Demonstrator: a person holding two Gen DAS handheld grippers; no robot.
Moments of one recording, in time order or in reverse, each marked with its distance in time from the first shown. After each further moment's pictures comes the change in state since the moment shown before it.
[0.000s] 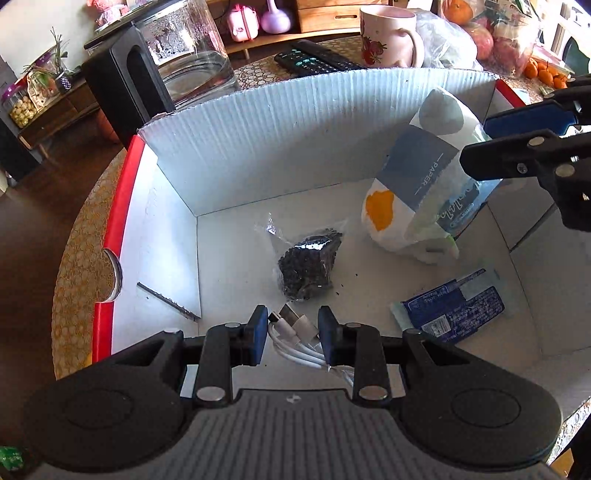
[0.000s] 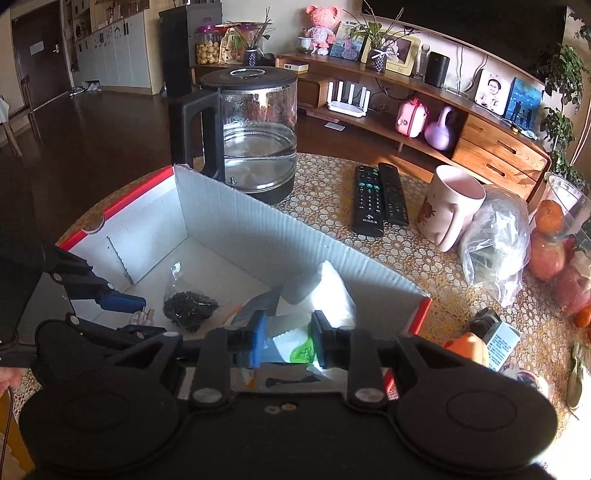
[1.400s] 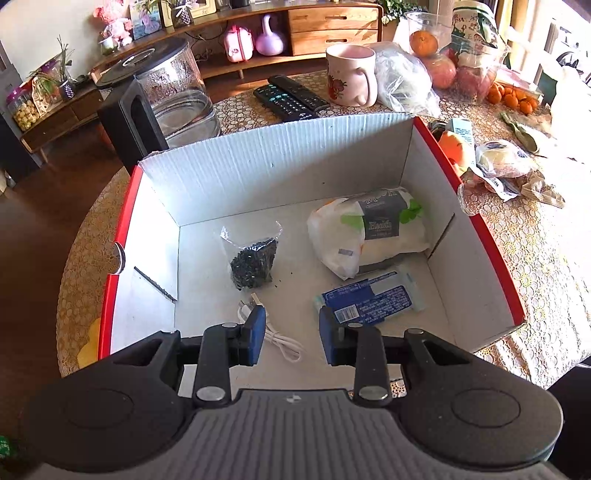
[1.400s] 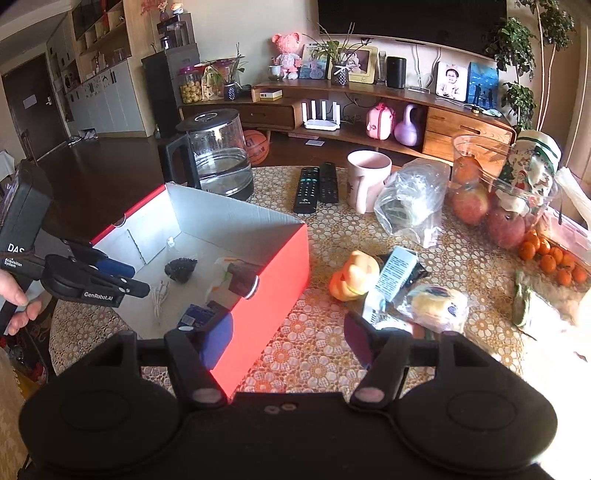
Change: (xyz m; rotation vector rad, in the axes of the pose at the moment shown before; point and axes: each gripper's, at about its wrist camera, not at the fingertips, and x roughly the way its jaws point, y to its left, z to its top) left arm -0.075 -0.042 -0.009 -0.028 -0.064 -0.031; right arm -0.140 -0.086 -0.086 0.135 -0.083 0.040
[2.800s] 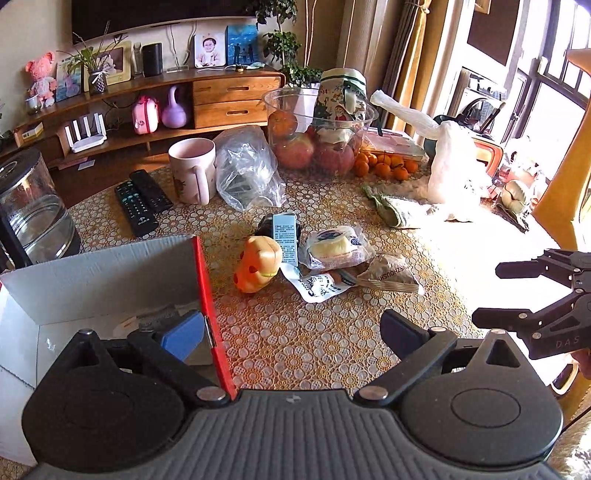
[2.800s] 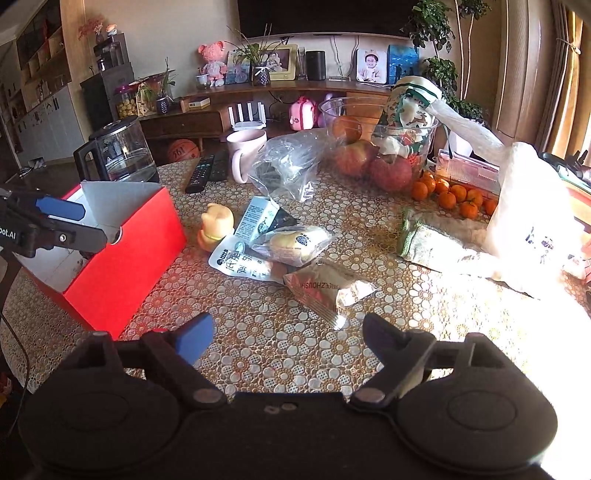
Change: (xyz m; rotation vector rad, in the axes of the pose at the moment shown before) left arm -0.033 -0.142 0.055 0.054 -0.229 -0.275; right arm -0.037 -0.123 -0.082 0.131 -0.029 -0.136
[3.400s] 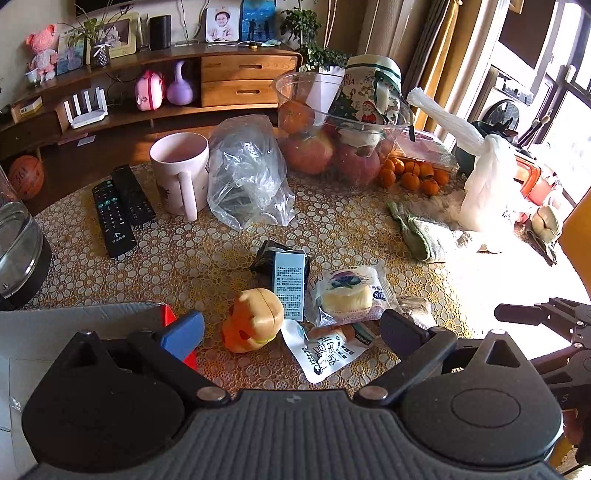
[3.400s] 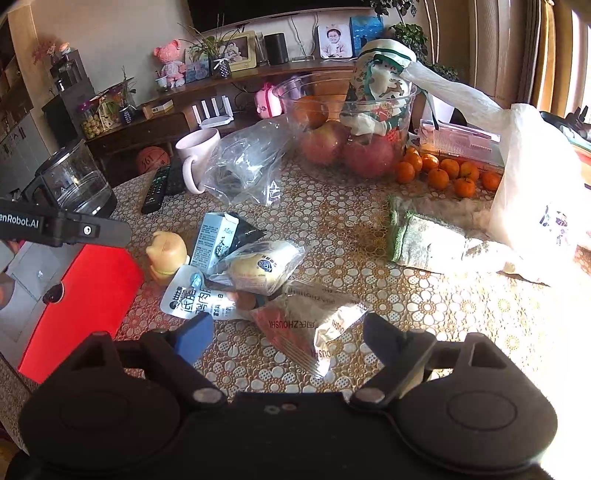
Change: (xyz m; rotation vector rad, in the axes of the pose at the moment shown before) left arm 0.088 0.009 0.066 -0.077 0.081 0.017; right arm 0.067 -0.034 0.039 0.163 0.053 -0.025
